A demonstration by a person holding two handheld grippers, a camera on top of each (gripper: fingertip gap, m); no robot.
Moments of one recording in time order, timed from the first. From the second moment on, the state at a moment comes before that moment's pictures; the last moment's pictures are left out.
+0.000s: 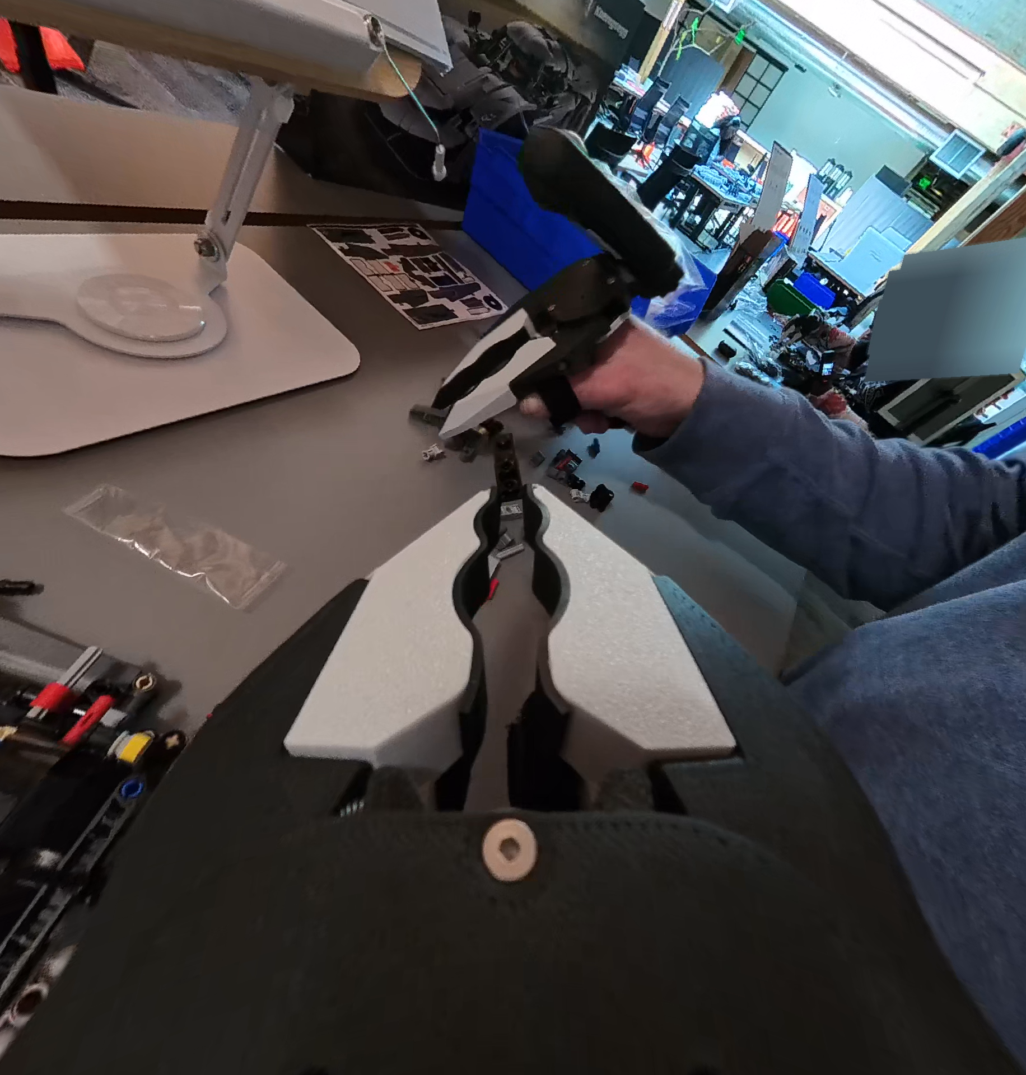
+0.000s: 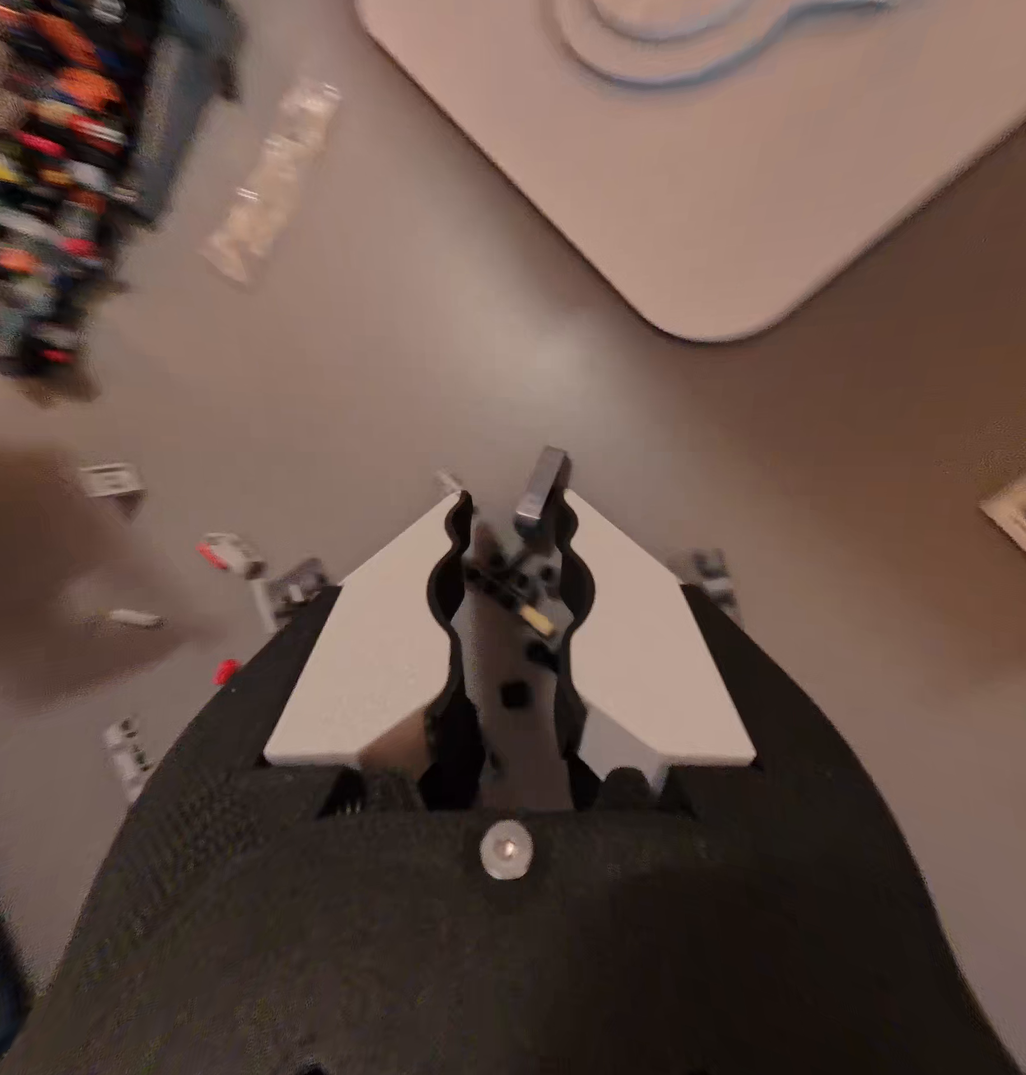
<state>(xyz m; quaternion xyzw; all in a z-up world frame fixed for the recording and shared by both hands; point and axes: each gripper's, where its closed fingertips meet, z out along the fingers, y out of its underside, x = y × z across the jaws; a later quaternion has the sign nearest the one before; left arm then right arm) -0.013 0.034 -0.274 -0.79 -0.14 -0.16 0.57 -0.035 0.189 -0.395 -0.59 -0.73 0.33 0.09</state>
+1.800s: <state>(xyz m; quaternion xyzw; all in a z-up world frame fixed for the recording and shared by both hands) 0.016 0.061 -0.290 -0.82 -0.14 -0.14 0.55 0.190 0.224 -0.366 -0.57 -0.71 0.33 0.24</state>
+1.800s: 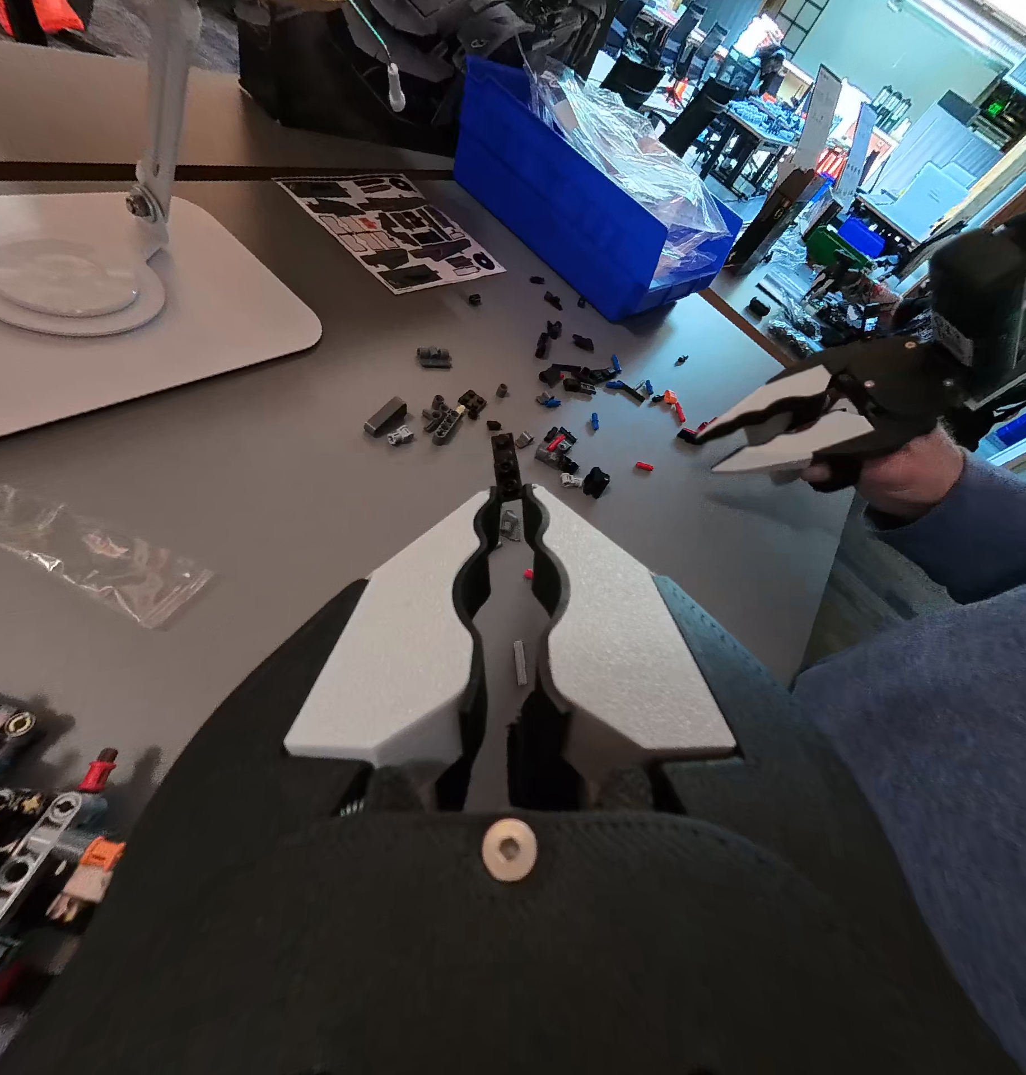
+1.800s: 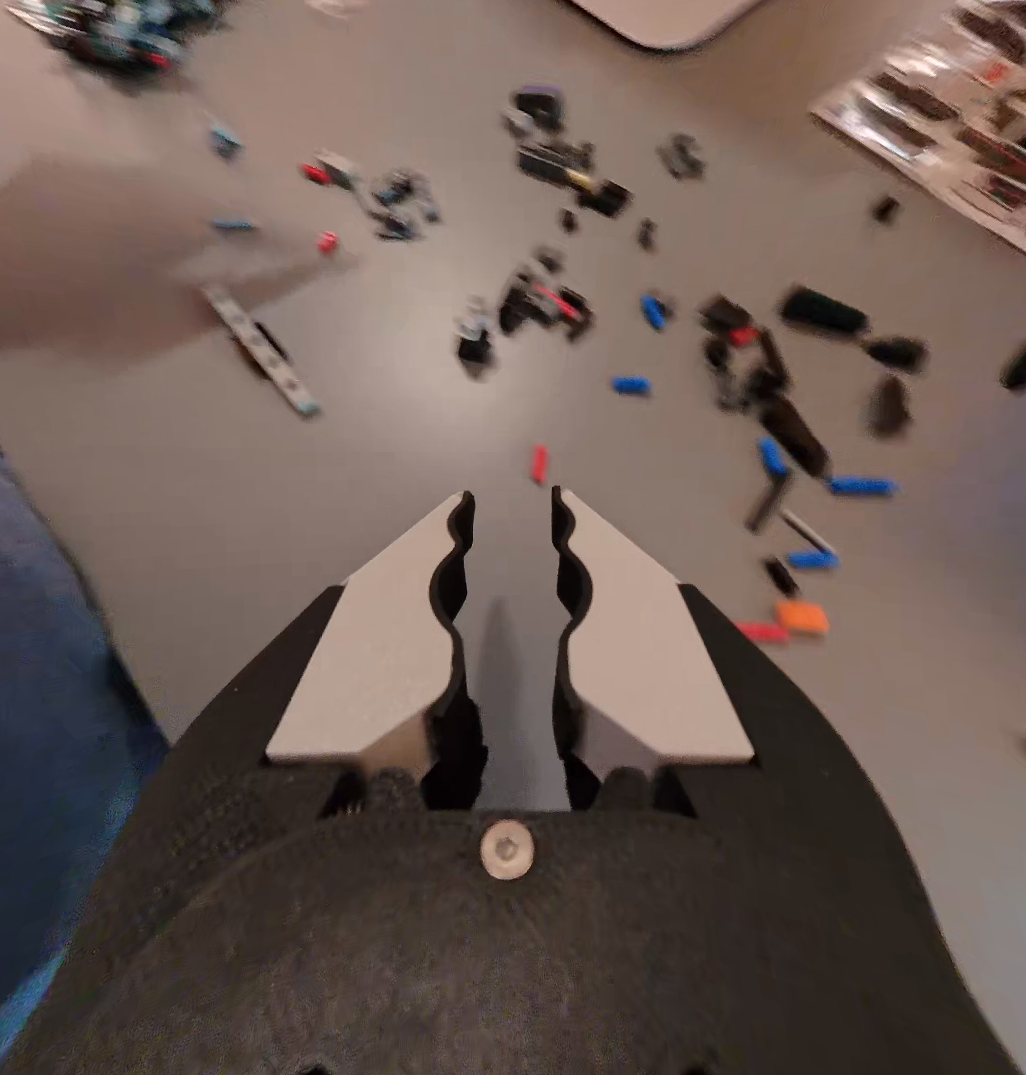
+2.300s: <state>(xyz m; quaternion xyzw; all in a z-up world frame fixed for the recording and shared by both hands) 0.039 0.085 -0.294 -0.82 -0.12 -0.15 0.54 0.223 0.346 -0.378 -0.68 -0.61 0.26 0.31</state>
